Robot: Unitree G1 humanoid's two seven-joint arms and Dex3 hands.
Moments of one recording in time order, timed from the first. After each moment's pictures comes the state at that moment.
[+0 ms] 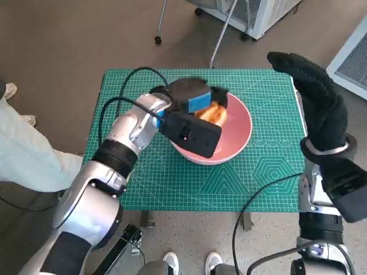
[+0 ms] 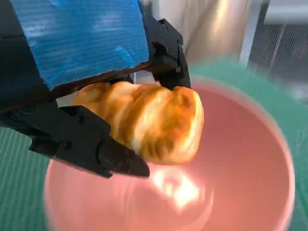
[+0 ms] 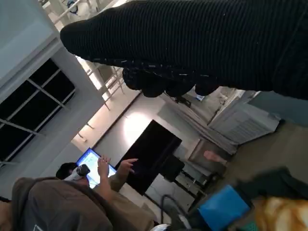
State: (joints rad) left arm -1.24 0.19 -0.50 1.12 0.61 -0.28 -0.48; right arm -0.62 -0.28 -0.14 0.36 0.21 -0.73 0.40
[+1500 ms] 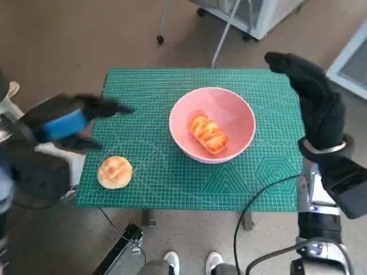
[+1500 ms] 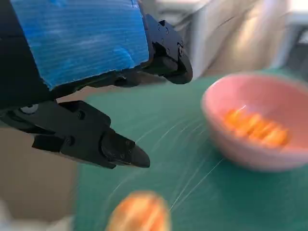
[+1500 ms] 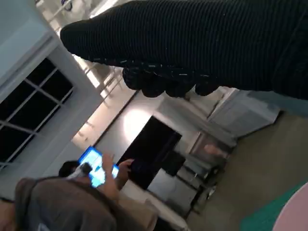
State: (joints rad) left arm -0.41 0.94 0.07 -0.03 0.21 -0.21 -0.83; right arm -0.65 -0.26 -0.12 0.39 0.24 -0.71 0.44
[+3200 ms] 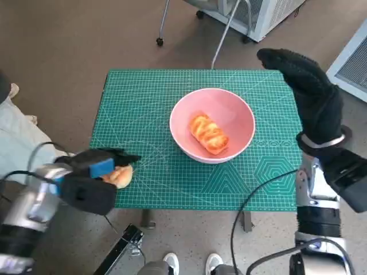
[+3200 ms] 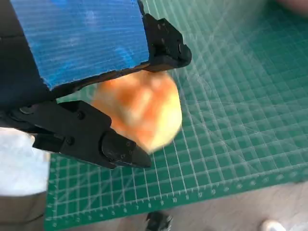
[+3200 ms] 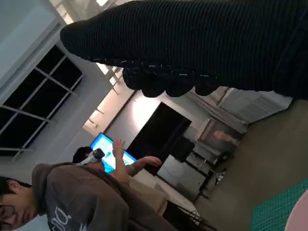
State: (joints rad) left arm -0.44 0.76 -0.32 0.38 0.56 -0.28 -0.63; right arm -0.68 -0.28 -0.13 0.41 0.29 -0.70 0.51
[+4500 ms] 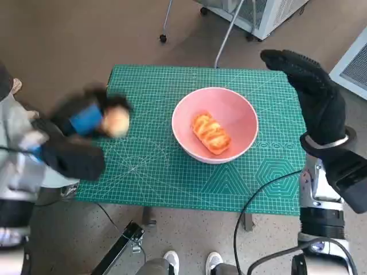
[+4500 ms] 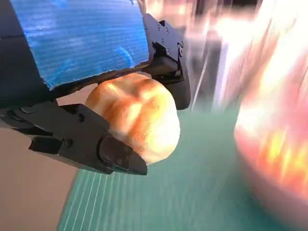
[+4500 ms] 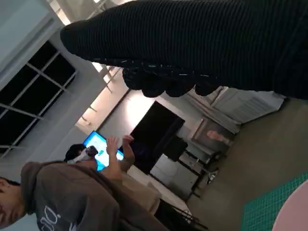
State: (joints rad) left arm -0.75 0.75 -0.10 0.32 0.43 -0.37 -0.39; right arm -0.67 -0.29 -0.14 0.41 0.28 -0.69 0.51
